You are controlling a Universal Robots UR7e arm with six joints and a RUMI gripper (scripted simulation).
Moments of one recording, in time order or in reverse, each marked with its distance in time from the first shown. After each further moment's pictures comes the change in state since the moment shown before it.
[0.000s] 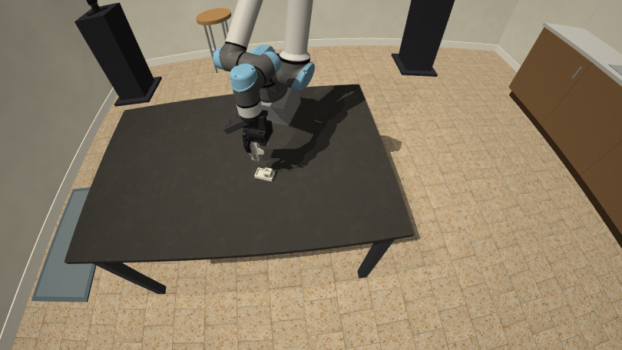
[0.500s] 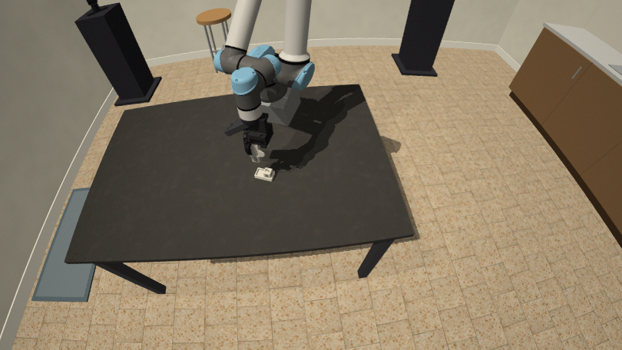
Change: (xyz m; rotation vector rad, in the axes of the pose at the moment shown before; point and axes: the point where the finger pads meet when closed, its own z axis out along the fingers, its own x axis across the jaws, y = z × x) arm 0.000 0.000 0.012 0.000 0.001 0.000
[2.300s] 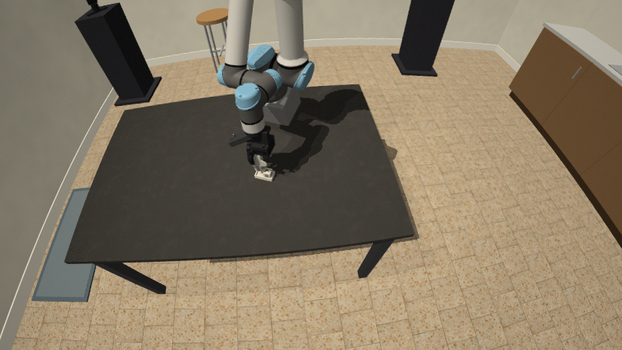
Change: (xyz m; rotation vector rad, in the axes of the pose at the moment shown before) arm -0.001 0.001 0.055 0.001 0.000 0.000
